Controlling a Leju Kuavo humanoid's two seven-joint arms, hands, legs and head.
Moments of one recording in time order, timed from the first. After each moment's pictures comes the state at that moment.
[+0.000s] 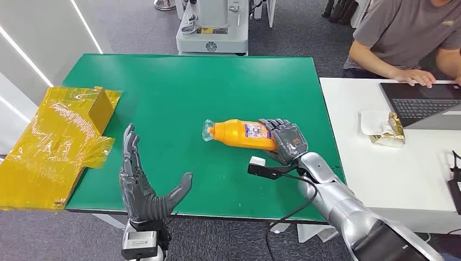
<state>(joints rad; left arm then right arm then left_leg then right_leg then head) -0.03 -0.13 -0.54 -1.45 -0.32 0.70 -0.70 -0.78 -0.05 0.82 -0.41 0.65 -0.67 -0.43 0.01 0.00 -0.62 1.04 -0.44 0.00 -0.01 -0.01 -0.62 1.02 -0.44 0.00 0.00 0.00</state>
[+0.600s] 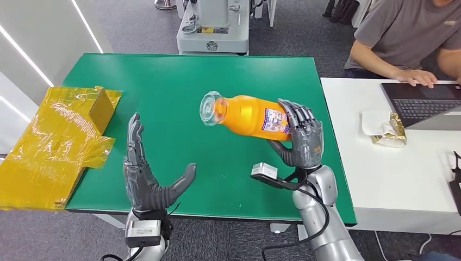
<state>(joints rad) -0.10 -0.16 -0.51 -1.42 -0.34 0.63 -0.70 -0.40 0.14 0.17 -1.13 0.95 -0.69 -0.69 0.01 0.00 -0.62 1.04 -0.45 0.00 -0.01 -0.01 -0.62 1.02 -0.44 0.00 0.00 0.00</state>
